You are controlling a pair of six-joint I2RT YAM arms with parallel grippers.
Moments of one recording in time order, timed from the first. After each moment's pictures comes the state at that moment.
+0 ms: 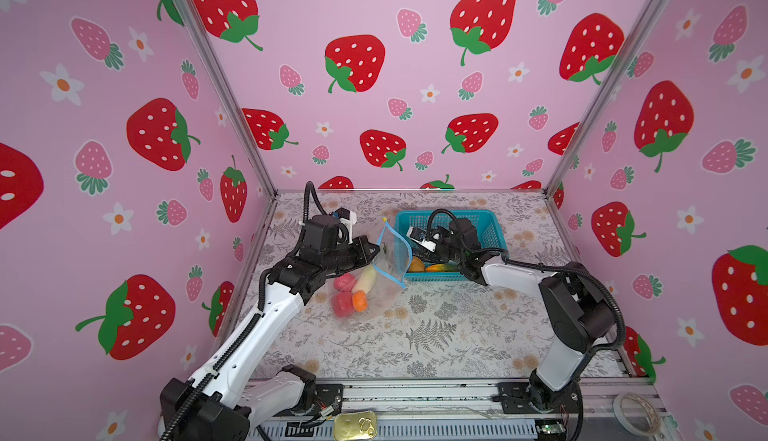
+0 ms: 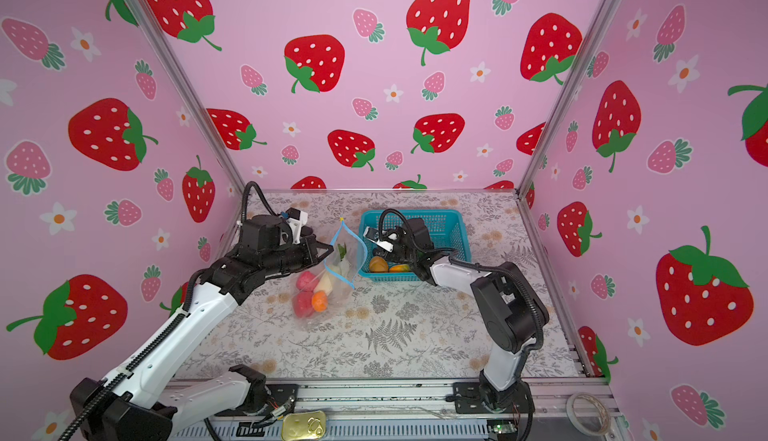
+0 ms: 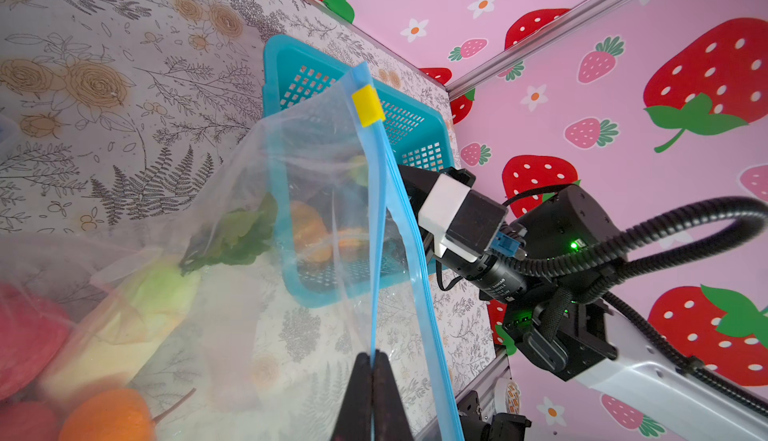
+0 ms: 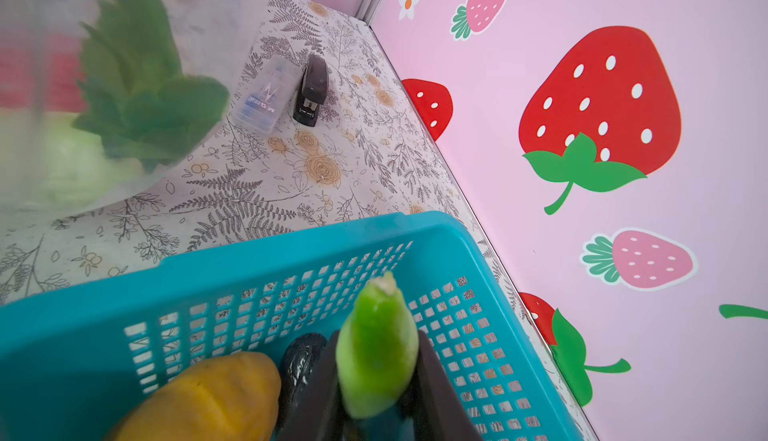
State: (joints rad) left arm -0.37 1.12 1.06 -0.52 0.40 -0.68; right arm 0.68 1.76 1.00 0.40 -0.28 -0.71
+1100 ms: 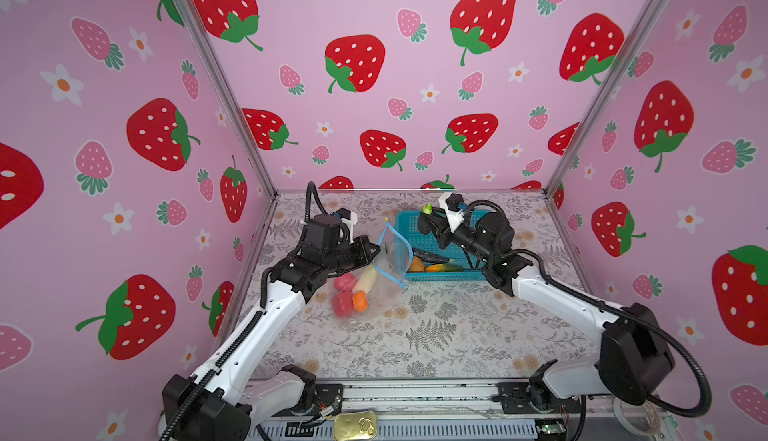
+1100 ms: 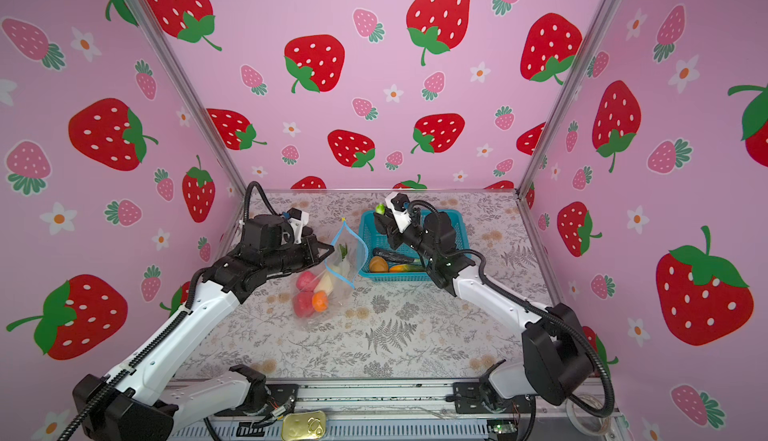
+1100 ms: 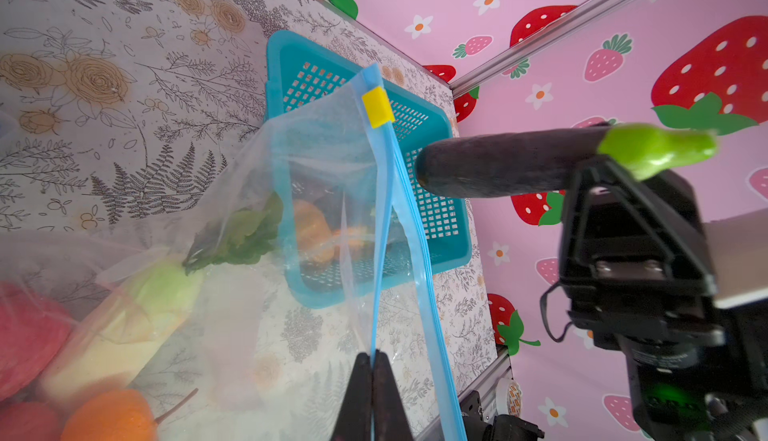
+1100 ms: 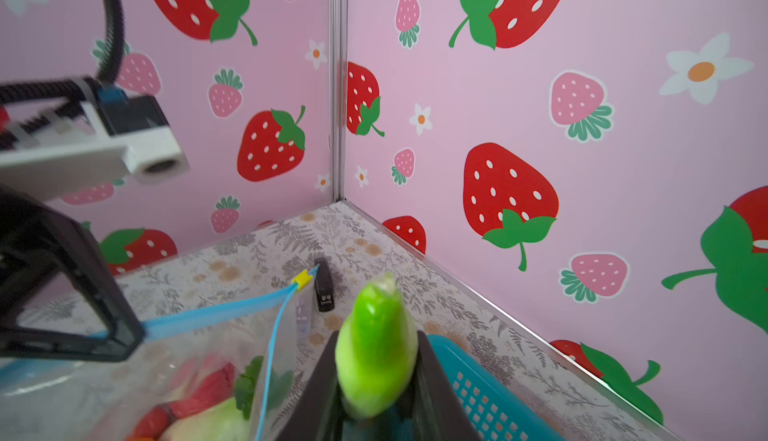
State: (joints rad) left arm -0.37 1.13 1.06 -0.52 0.40 -0.68; right arm 0.69 1.39 0.96 0.47 -0.28 -0.04
